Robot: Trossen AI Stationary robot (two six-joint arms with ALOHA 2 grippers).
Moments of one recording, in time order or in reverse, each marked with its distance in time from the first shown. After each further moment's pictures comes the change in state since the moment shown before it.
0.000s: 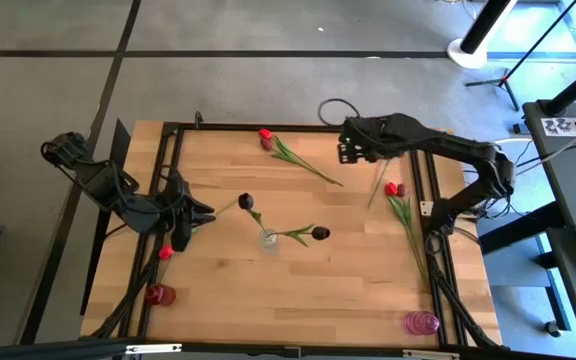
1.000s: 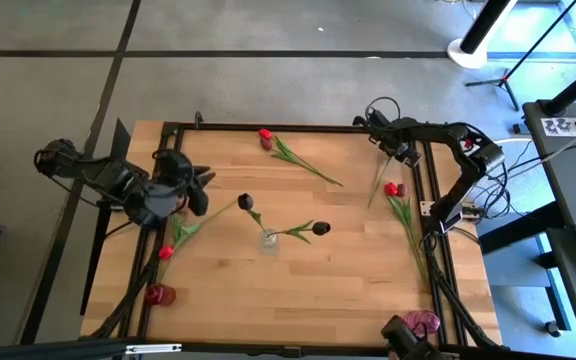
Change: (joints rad) left arm 0.218 0.006 -0.002 -0.134 -0.316 0.025; right arm -0.581 0.182 -0.546 0.625 0.148 0.273
